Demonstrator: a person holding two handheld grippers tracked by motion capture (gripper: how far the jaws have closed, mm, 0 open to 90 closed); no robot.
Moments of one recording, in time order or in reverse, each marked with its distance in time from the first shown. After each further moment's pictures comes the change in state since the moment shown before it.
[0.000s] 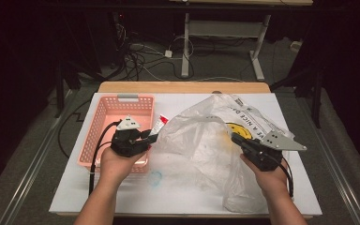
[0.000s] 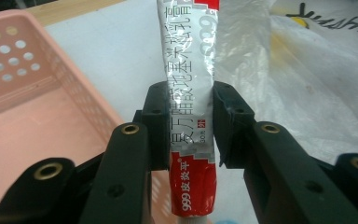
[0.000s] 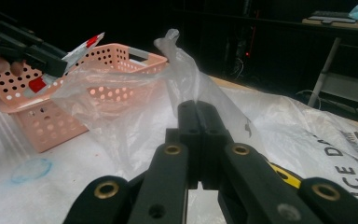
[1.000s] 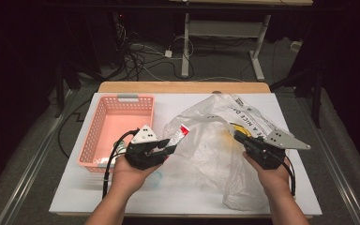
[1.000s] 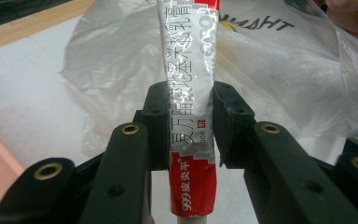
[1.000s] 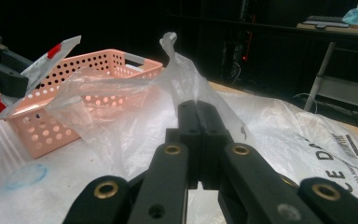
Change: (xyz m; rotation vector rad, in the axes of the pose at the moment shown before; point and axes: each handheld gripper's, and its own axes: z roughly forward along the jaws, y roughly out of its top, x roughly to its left) left arm -0.055 0.006 0.002 -0.021 -0.118 0.113; right arm -0.006 0.002 -0.003 -0.019 -0.008 0.008
